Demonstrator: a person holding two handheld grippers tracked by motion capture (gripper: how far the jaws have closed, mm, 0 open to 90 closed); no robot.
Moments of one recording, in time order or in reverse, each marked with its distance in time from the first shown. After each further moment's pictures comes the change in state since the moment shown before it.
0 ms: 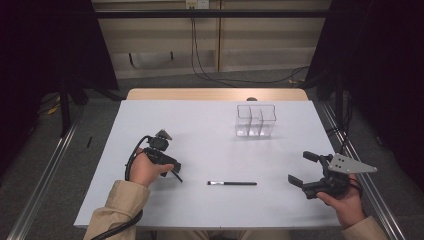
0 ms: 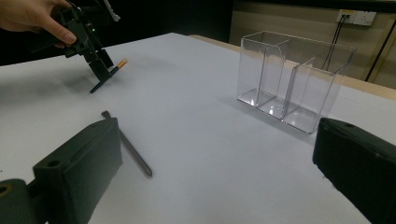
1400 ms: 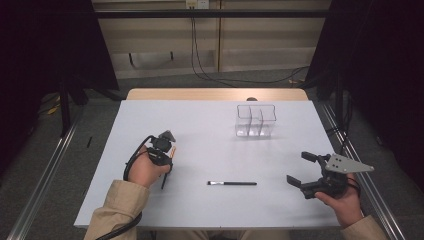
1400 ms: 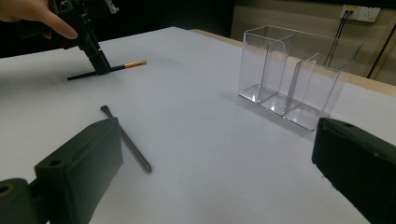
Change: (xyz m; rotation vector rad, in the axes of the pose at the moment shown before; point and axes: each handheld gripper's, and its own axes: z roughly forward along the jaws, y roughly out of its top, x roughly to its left) left arm -0.012 0.002 -0.006 0.071 0.060 0.040; right arm 0.000 -0.001 0.004 0.018 0.004 -0.011
